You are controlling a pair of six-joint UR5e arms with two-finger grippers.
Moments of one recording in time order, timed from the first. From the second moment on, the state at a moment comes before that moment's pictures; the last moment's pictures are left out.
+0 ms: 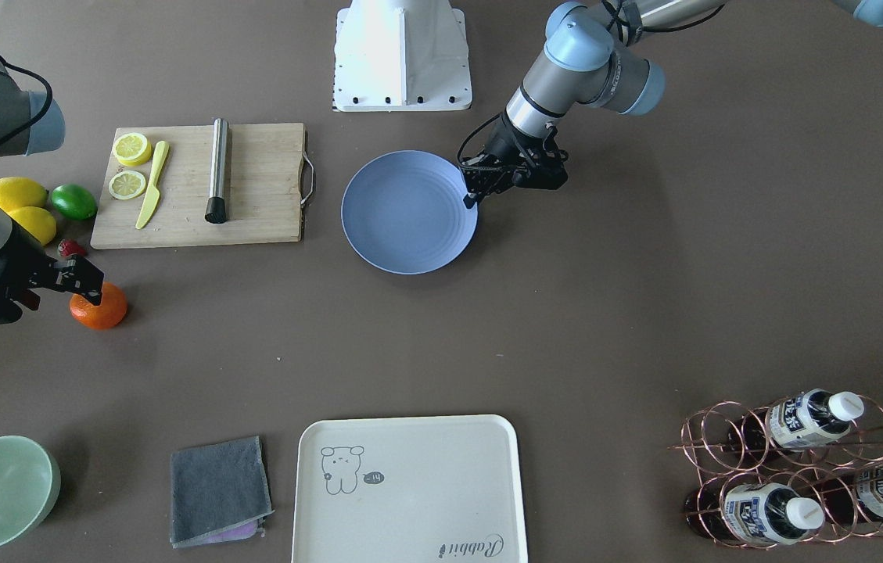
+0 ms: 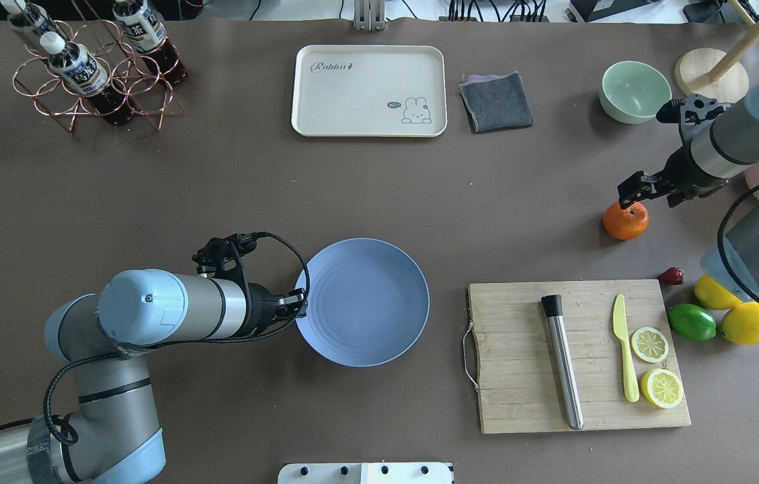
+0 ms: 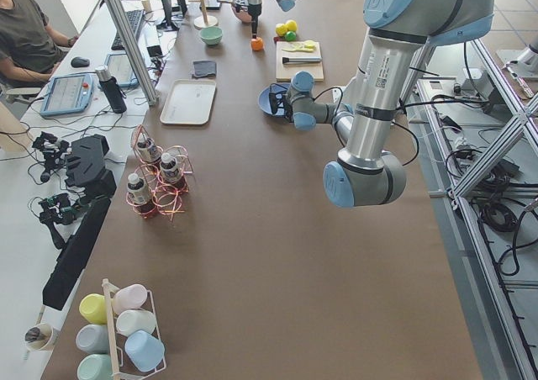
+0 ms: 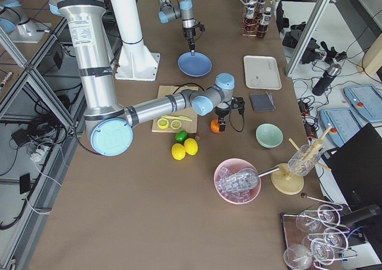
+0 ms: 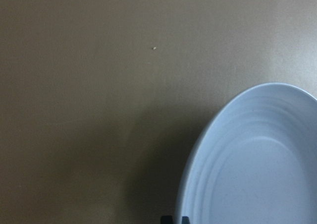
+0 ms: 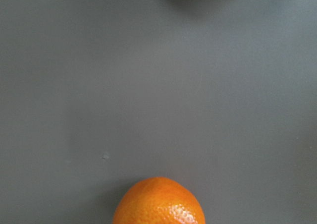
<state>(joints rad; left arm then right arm) -0.37 -1.93 -1.73 -2.26 -1.72 -1.66 0.95 -1.39 1.64 -1.25 2.15 0.76</state>
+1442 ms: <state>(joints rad) -0.40 -1.91 -1.74 -2.26 -1.72 -1.65 0.90 -1.30 1.61 -1.26 2.15 0.83</state>
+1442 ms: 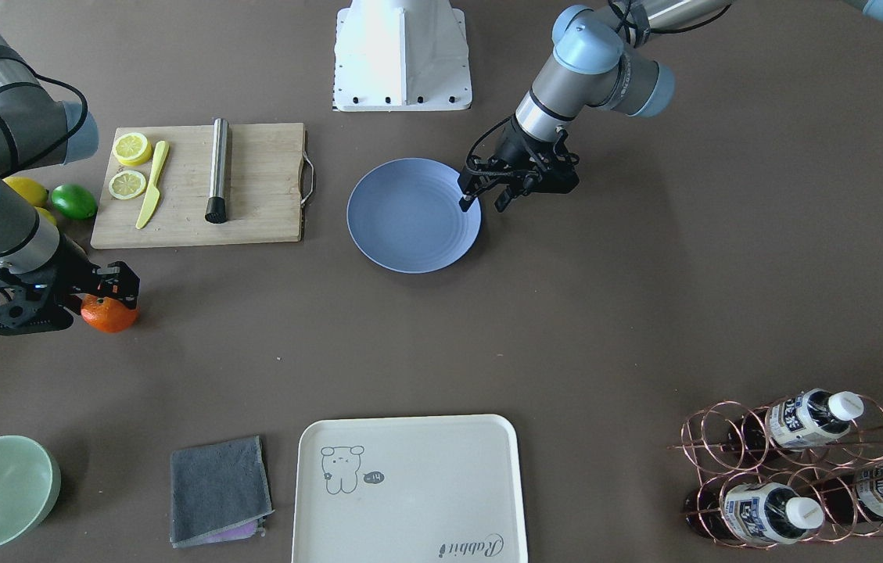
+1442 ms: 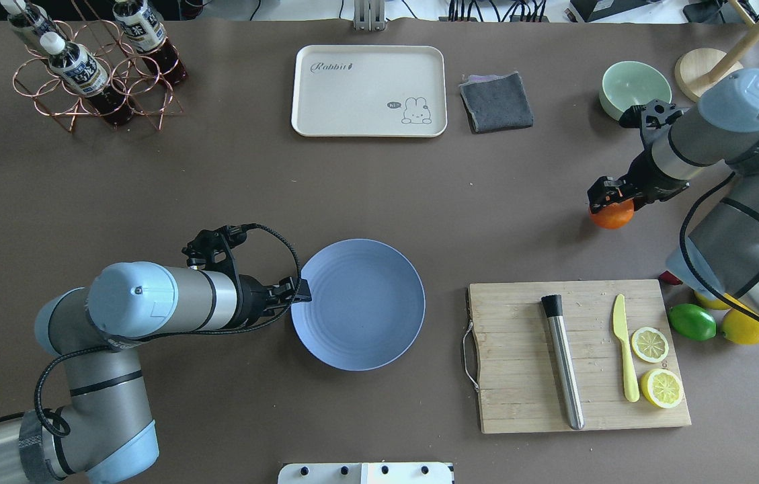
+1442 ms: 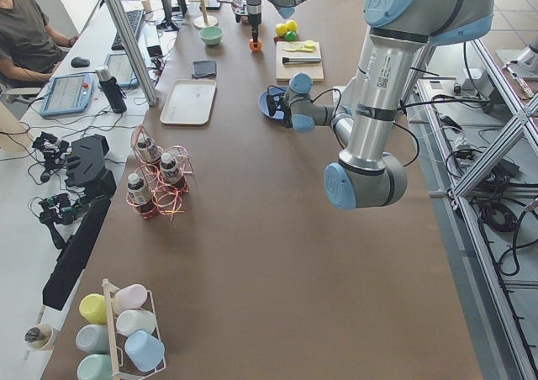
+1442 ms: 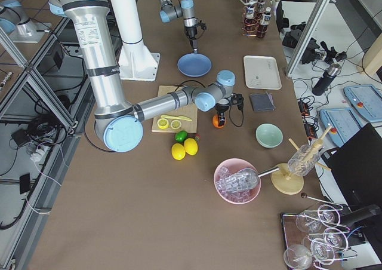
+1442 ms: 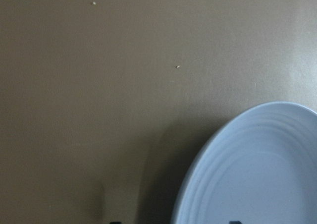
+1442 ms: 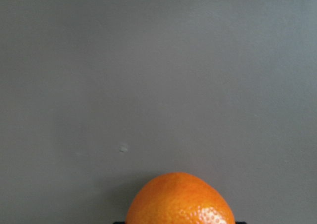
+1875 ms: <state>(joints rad) -0.48 -1.79 -1.80 -2.27 -1.79 -1.51 0.72 -1.07 1.67 -1.32 2.05 1.22</state>
